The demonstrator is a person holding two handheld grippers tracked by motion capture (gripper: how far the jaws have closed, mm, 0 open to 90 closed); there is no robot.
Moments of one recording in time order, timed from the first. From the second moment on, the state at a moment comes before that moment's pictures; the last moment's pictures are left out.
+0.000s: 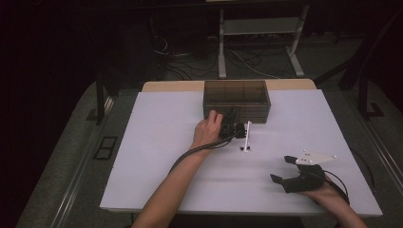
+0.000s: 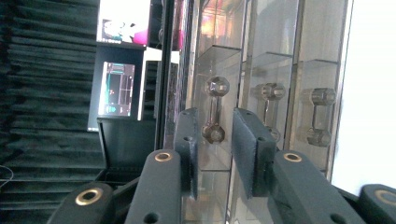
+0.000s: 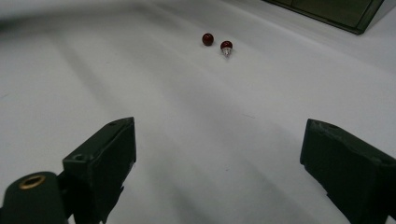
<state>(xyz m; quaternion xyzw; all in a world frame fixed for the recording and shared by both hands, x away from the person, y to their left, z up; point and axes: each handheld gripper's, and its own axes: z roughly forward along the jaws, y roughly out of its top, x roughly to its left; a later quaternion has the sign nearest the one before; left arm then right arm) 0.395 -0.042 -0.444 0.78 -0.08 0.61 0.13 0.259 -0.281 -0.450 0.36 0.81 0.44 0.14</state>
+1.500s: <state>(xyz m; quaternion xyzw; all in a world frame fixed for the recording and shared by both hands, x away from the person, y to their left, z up) 0.389 -0.048 -0.449 0.76 -0.09 0.63 0.10 0.259 -0.282 -0.449 0.36 0.81 0.44 0.14</state>
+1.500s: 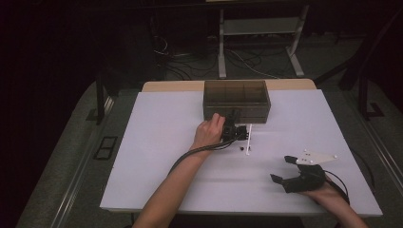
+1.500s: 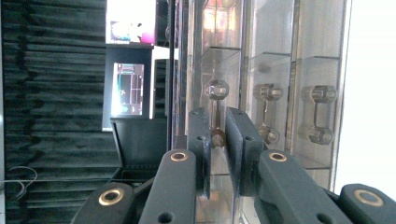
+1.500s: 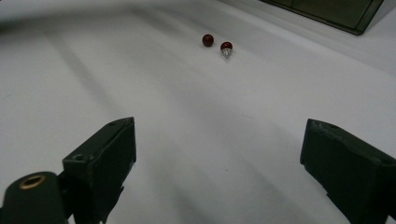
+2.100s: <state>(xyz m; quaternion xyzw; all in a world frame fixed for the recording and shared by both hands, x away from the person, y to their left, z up) 0.376 -0.046 -0.449 0.76 -0.10 0.63 0.10 0.258 -0.282 -0.449 0.36 0.81 0.44 0.14</state>
